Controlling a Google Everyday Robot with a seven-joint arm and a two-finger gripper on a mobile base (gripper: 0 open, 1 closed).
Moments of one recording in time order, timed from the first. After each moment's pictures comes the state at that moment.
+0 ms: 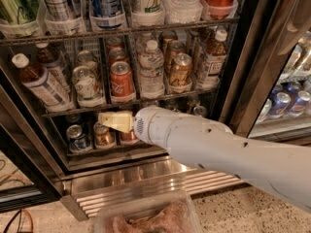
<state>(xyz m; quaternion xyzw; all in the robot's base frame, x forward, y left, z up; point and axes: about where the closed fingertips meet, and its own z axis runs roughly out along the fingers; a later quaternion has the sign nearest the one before) 0.536 0.060 0.804 -0.10 0.84 0.28 0.44</state>
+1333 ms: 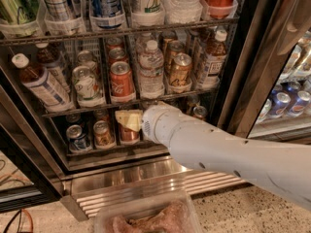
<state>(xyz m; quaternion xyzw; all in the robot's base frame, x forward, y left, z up) 0.556 0.027 0.804 -0.15 0.82 0.19 0.51</state>
